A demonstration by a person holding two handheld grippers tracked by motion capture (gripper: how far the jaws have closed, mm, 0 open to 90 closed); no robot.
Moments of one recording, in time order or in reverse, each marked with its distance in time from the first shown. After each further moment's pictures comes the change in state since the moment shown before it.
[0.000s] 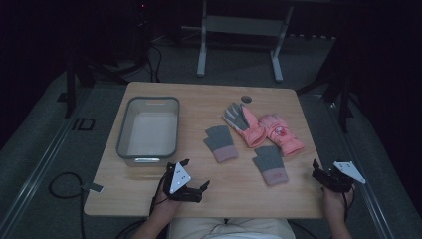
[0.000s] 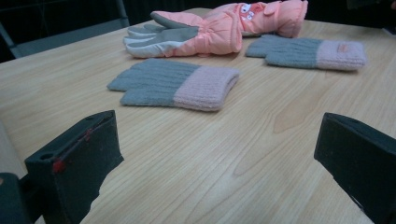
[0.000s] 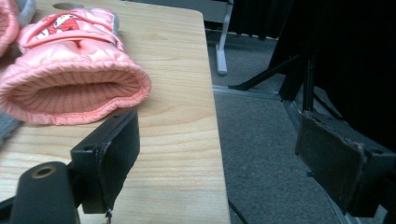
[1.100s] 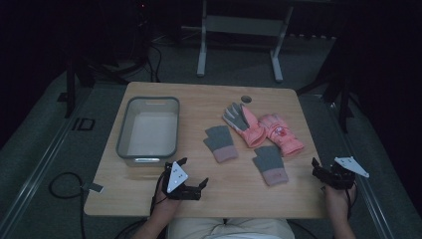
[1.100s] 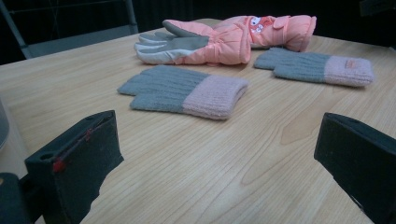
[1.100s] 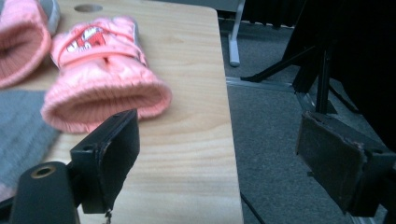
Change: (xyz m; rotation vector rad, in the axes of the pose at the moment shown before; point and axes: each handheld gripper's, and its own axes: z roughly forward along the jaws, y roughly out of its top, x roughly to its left) left arm 0.003 -0.001 -0.002 -0.039 0.024 -0.039; right arm 0.004 0.026 -0.010 0.057 0.054 0.014
